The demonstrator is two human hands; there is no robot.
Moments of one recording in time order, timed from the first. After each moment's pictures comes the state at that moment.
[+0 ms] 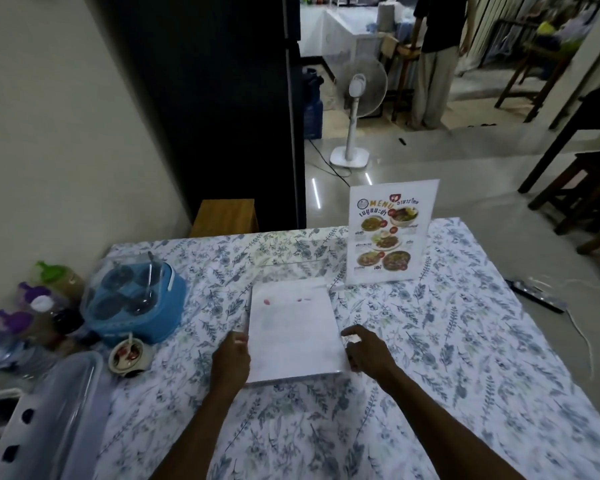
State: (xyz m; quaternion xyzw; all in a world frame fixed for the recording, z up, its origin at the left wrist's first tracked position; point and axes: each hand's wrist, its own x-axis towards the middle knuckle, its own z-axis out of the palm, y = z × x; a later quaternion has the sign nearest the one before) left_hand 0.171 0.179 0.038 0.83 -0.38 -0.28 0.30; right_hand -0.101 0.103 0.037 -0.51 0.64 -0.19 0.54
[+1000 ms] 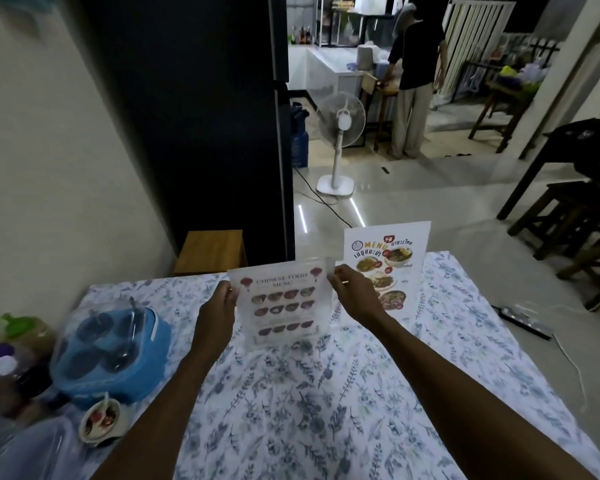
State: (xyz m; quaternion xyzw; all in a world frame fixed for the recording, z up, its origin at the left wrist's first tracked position) left_hand 0.214 0.048 0.135 0.74 -0.52 -0.19 0.39; right_hand -0.052 -0.046 0.150 -0.71 0.54 -0.31 0.32
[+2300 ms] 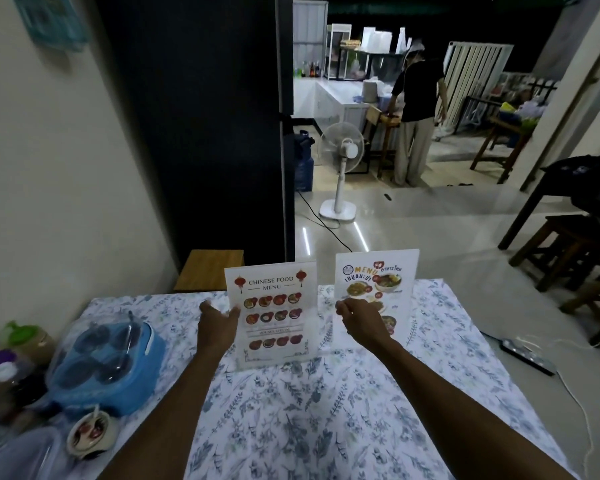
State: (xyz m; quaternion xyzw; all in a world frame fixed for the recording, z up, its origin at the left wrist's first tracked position) left_hand 0.191 0.026 0.150 0.81 -0.31 -0.29 0.41; right_hand -0.091 -0.049 0.148 -0.73 0.58 -0.22 0.27
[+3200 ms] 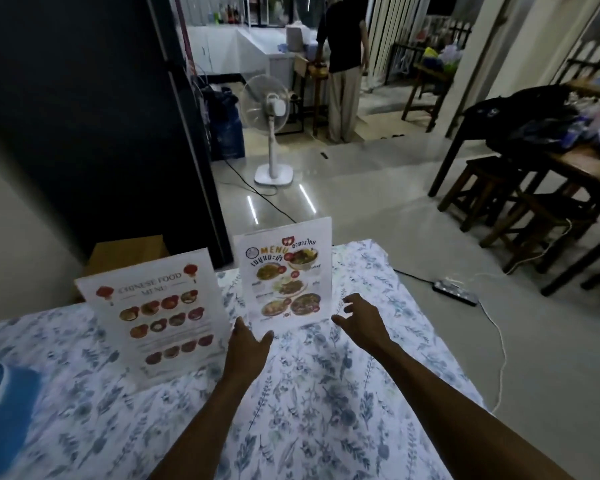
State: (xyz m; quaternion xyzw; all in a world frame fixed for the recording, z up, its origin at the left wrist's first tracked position) left_hand -0.025 -0.031 0.059 0.75 -0.45 -0.40 0.28; right_hand -0.265 -0.072 0.079 -0.61 0.70 -0.21 0.31
